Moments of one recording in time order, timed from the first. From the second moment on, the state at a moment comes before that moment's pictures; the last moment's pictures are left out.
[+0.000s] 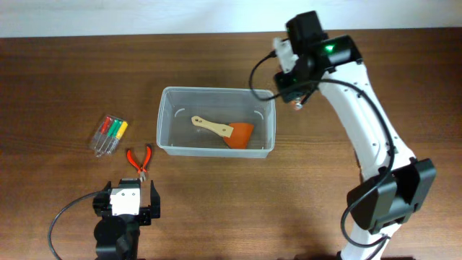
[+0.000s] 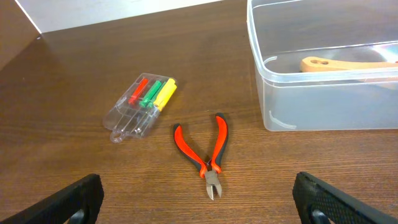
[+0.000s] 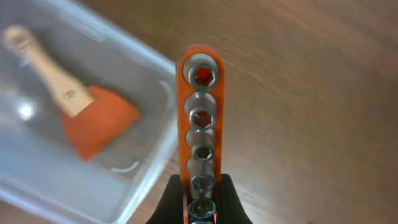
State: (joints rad) left arm 0.00 0.02 0.15 -0.53 -0.11 0.14; right arm 0.31 1.95 1.97 -1.22 -0.01 -0.20
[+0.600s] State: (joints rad) left arm 0.00 0.02 0.15 -0.53 -0.11 0.14; right arm 0.56 1.96 1.97 -1.17 -0.14 -0.80
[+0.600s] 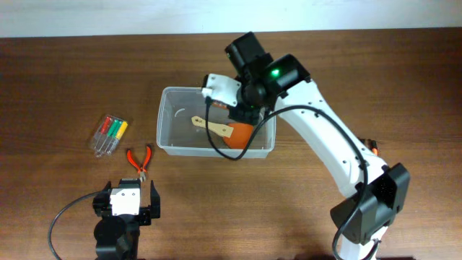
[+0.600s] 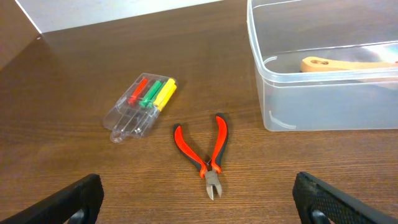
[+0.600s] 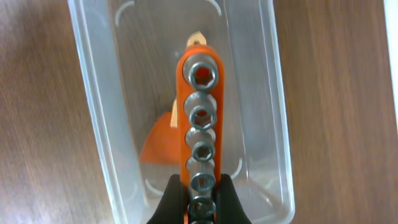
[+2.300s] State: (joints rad) left arm 0.00 0.02 0.15 -0.53 -0.11 0.14; right arm 0.42 2.10 2.10 -1.32 -0.02 -0.17
